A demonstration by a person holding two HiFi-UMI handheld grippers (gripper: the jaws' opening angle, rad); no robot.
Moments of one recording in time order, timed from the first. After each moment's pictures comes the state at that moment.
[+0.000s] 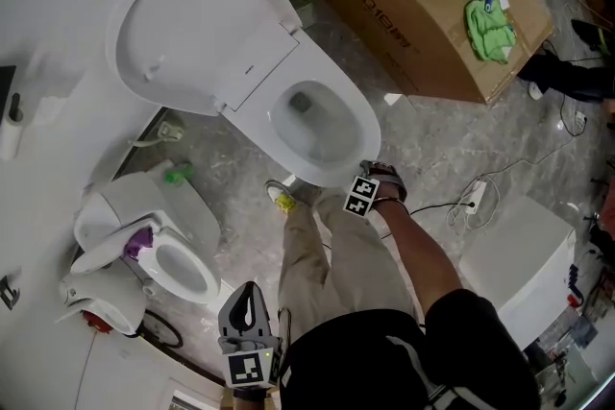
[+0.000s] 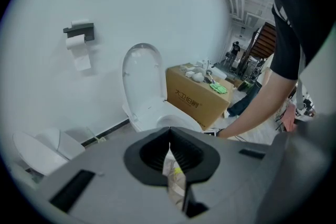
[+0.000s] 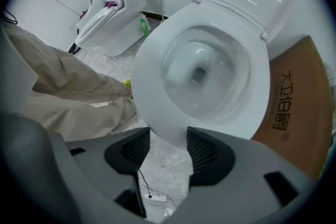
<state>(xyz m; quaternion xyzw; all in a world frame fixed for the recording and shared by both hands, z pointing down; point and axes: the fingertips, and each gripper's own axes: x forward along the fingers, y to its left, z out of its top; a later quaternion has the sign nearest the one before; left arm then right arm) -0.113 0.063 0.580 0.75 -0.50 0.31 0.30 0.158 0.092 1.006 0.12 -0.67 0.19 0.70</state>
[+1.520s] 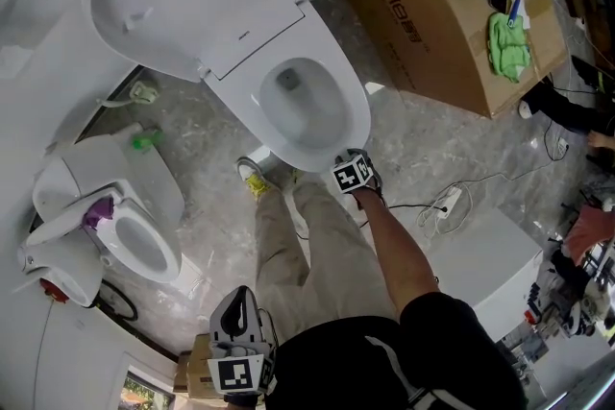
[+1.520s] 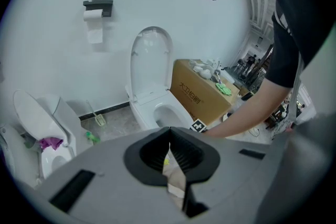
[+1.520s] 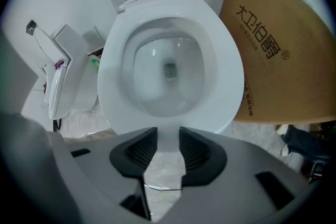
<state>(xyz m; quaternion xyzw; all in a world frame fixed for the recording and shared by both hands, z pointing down) -0.102 0.109 0.622 0.70 -0.52 0.29 0.39 0.168 0.069 1.057 0.35 -0.61 0.41 0.57</state>
